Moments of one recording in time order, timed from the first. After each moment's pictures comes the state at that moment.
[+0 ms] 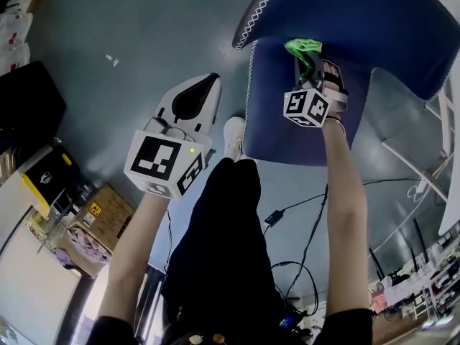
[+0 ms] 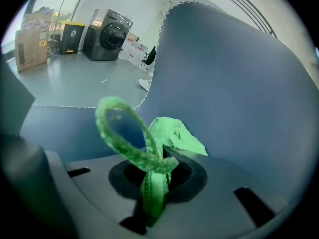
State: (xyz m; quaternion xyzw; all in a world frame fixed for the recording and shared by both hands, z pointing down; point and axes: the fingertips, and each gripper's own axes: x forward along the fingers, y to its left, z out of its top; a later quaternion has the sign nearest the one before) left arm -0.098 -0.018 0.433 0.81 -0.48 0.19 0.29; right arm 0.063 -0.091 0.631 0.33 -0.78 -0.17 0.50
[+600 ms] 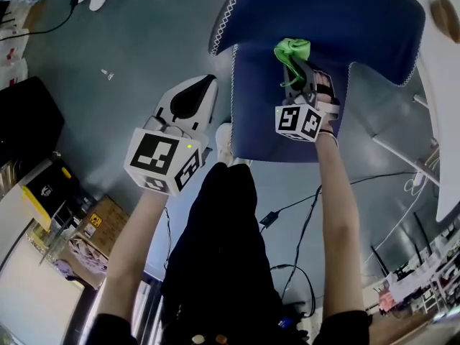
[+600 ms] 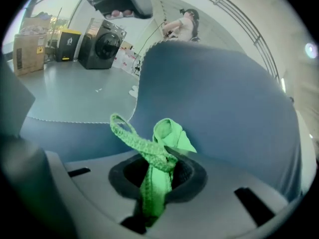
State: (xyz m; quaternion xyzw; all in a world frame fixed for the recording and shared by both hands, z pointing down) left arm -0.065 -0.022 0.407 0.82 -0.46 0.18 0.28; right arm 0.082 -0.071 0.560 0.36 -0.79 -0.18 0.45
